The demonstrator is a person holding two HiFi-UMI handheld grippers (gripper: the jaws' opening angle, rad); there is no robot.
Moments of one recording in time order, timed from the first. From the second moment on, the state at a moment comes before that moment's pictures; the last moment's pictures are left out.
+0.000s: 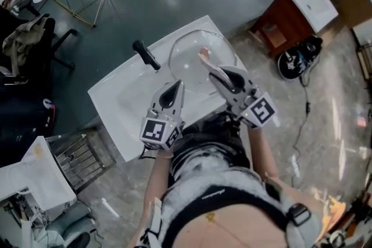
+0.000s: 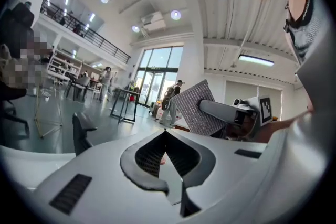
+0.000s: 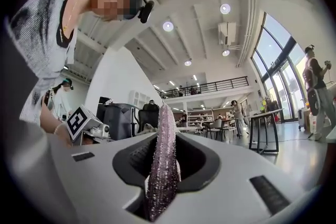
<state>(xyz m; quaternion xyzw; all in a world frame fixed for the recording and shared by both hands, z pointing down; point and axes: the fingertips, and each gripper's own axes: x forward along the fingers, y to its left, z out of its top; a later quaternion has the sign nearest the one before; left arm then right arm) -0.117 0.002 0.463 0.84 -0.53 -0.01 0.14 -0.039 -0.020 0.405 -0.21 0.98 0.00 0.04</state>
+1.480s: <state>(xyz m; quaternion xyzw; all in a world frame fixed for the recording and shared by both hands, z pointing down) 0.042 0.047 0.377 0.72 -0.69 0.01 0.05 0.084 0.031 0.372 -0.16 0.99 0.01 0.01</state>
